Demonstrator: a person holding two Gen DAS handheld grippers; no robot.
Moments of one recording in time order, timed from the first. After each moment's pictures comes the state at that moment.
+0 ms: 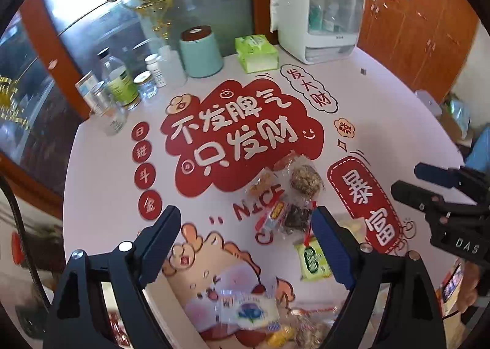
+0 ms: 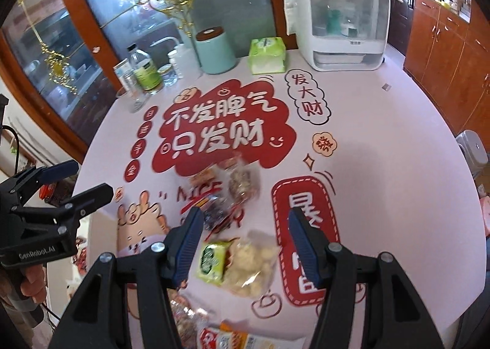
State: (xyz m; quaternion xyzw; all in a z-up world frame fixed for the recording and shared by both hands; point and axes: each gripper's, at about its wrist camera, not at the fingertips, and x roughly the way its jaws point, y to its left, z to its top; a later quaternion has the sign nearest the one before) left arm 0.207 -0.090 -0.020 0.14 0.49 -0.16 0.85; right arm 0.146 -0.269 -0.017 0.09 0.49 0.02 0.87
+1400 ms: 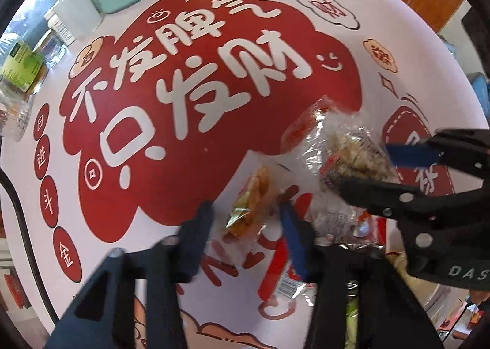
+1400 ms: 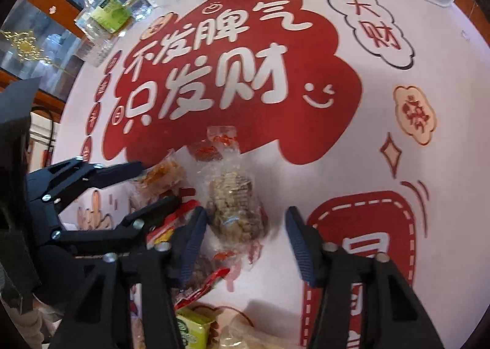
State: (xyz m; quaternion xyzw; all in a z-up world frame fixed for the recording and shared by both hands) left arm 0.317 -0.138 -0.202 0.19 0.60 -0.23 0.74; right arm 0.279 -0.253 -0.169 0.12 0.62 0.09 0.77
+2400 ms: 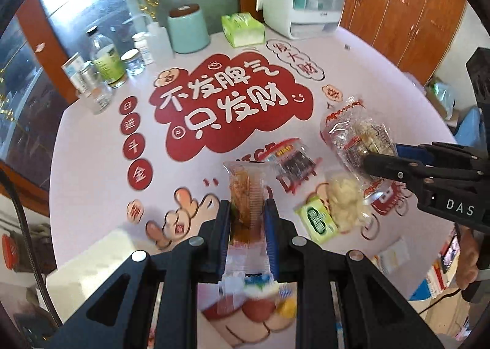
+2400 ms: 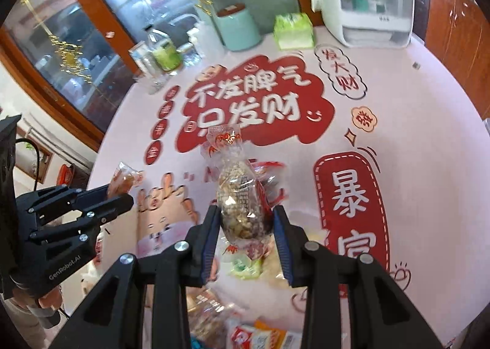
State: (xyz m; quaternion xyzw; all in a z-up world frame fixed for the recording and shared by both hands) left arm 0.164 -0.045 -0.042 0.13 0.51 -0.20 0.83; right arm 0.137 -0.226 -0.037 0.12 0.51 0.08 0.85
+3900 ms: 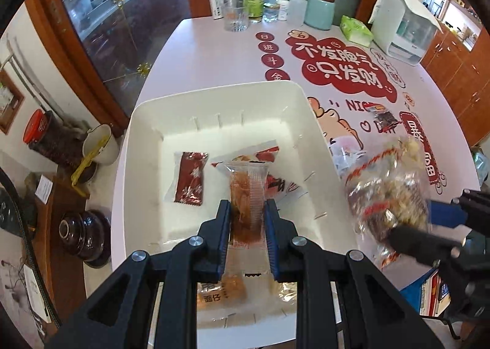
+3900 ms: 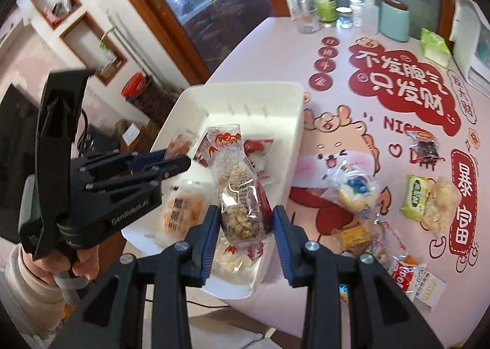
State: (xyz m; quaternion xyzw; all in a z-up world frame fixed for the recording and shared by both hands) left arm 0.029 0.177 -0.054 0.01 0.54 -0.02 0.84; right arm 0.017 0.004 -0.021 0.00 0.54 0.27 0.79
